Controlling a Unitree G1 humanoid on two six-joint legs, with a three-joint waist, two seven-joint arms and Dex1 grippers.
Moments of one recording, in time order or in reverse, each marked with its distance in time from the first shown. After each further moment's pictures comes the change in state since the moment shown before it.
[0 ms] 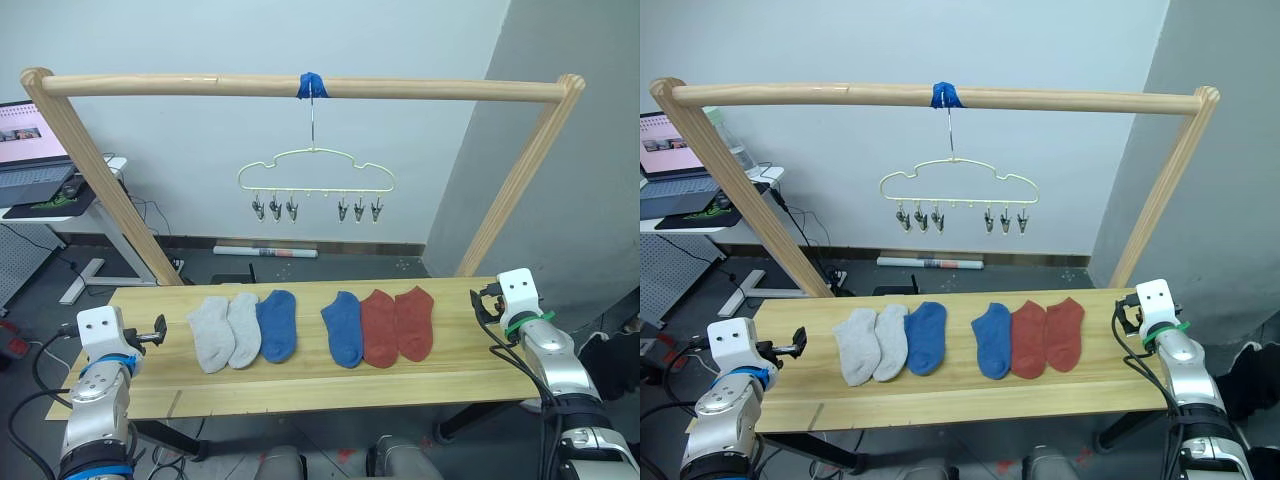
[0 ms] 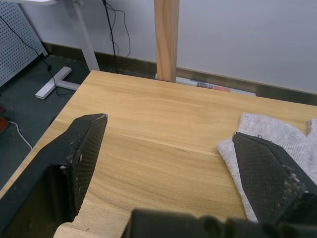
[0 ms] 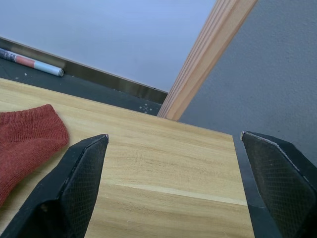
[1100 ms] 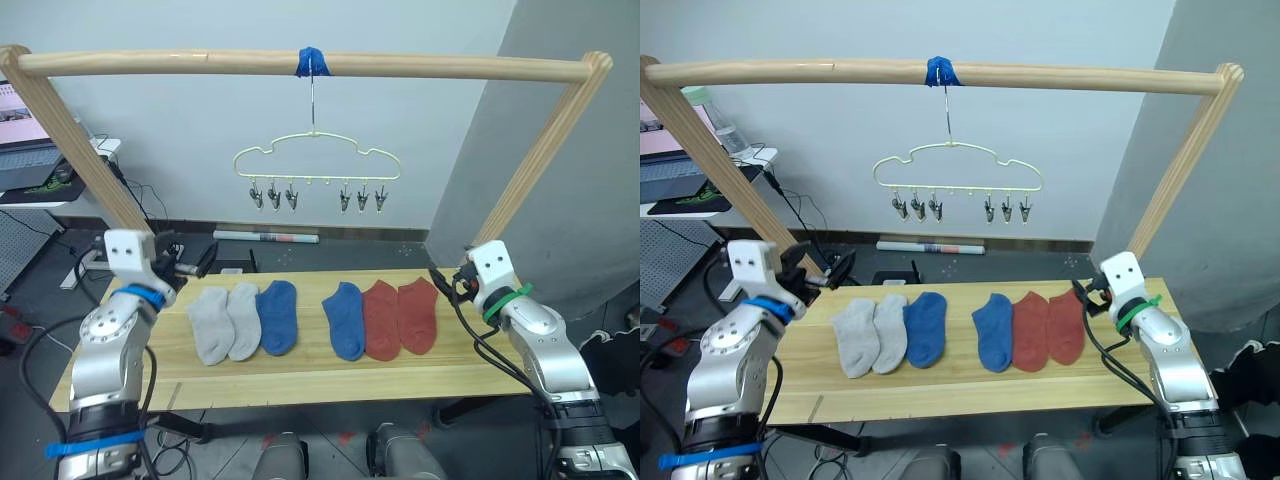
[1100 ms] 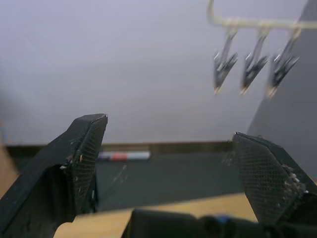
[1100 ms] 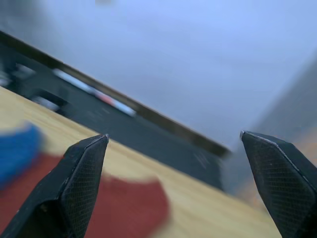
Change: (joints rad) left arm -0.157 -0.002 -0.084 -0.467 -0.160 0.178 -0.239; right arm 0.058 0.023 0.102 -0.635 0.115 0.252 0.204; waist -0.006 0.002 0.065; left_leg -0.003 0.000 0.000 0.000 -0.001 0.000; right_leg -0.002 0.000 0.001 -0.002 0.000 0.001
